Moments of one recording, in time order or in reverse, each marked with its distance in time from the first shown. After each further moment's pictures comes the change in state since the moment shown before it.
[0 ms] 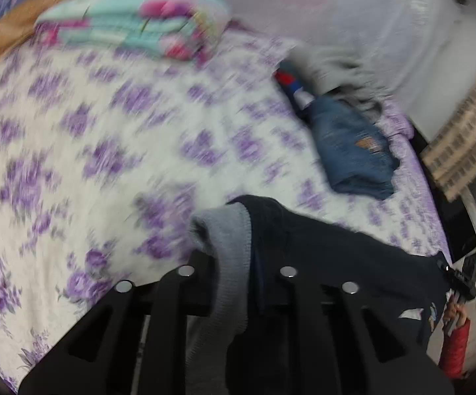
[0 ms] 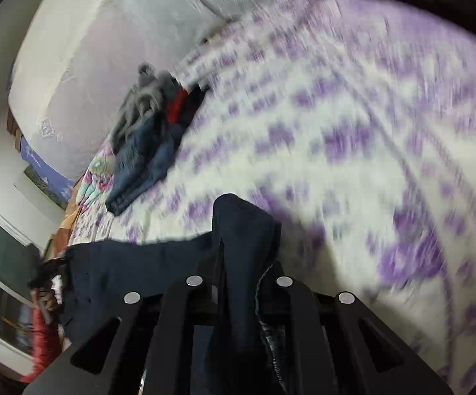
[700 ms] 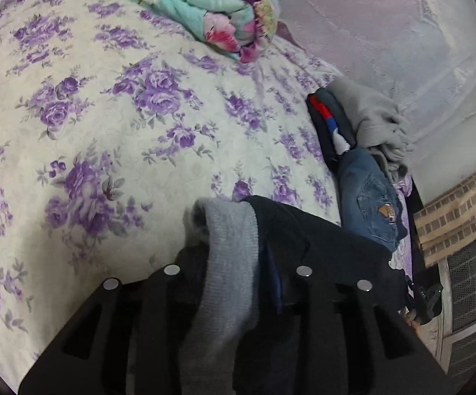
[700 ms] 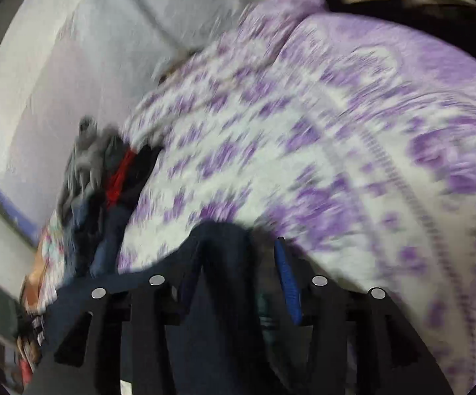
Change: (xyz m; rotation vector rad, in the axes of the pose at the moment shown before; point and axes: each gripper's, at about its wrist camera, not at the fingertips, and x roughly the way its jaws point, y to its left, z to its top) left arm 0.072 0.062 0.044 -0.300 0.031 -0.113; right arm 0.088 -0.051 0.110 0.108 -0.142 -0.103
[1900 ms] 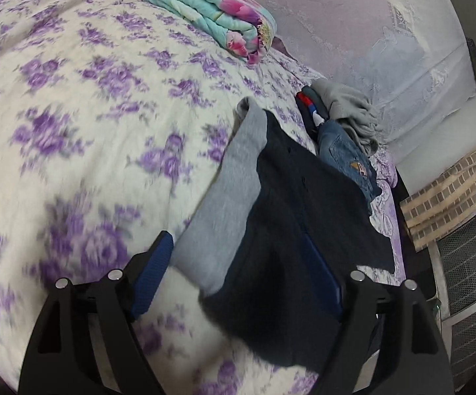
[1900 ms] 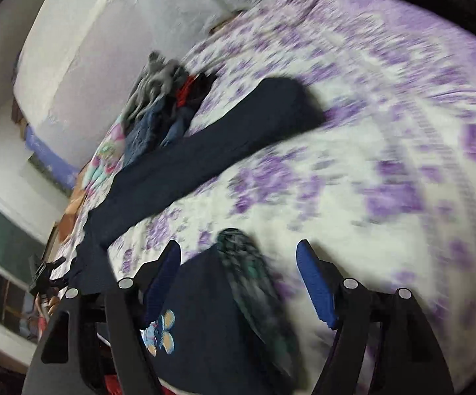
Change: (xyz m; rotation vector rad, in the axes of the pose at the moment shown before) left arm -0.122 0.025 -0.124 -0.020 -0.054 0.001; right arm -0.121 0.019 -0.137 -0.115 0.254 0.127
